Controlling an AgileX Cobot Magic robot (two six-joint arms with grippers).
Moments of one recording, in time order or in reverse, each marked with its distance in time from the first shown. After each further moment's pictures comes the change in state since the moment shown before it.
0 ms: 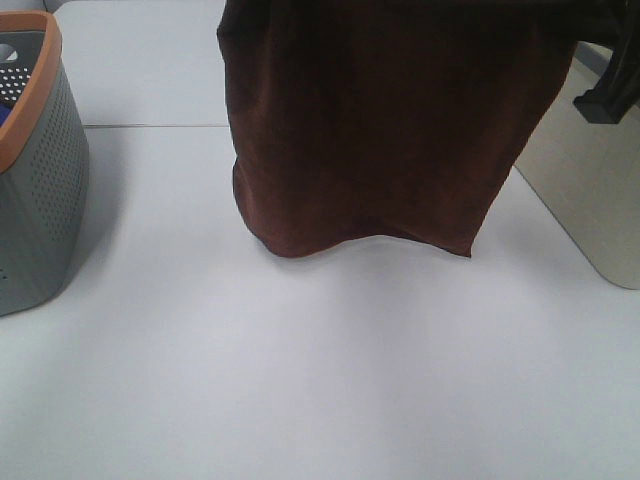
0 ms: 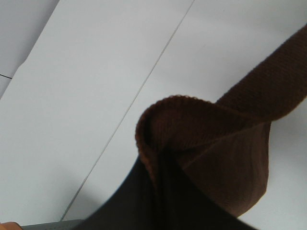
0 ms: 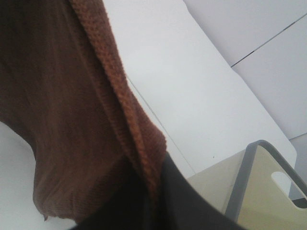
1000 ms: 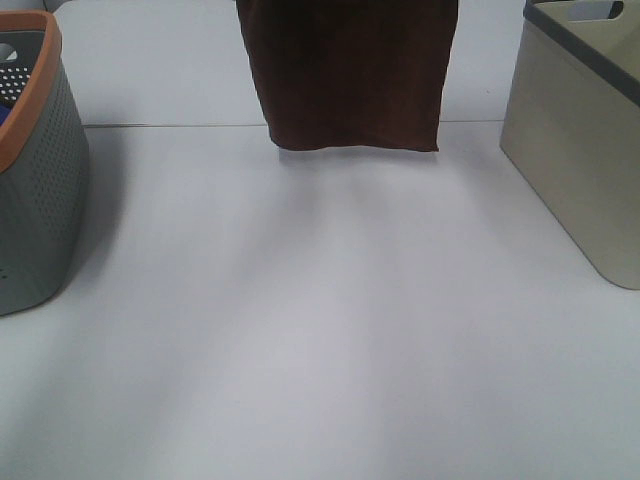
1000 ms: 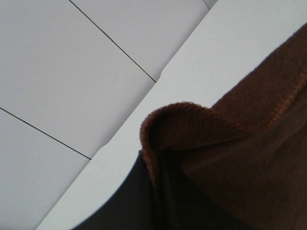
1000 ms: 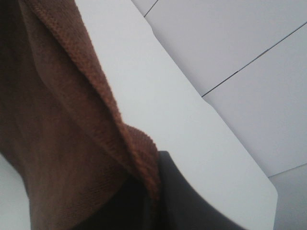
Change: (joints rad) left arm 0.327 0.220 0.000 0.096 -0.778 -0.001; right arm 0.007 0.616 -0.685 0.011 -0.009 0.000
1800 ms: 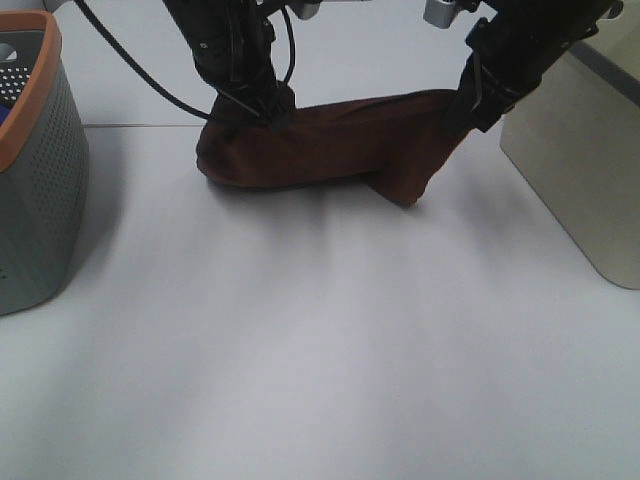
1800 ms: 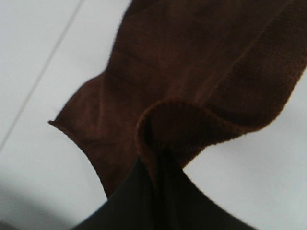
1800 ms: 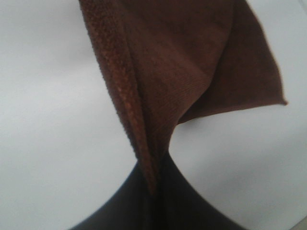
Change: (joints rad) left arm -0.051 0.081 0.000 -0.448 0.714 0.310; right arm 0.000 0.110 -0.006 -0.302 0.693 0.359
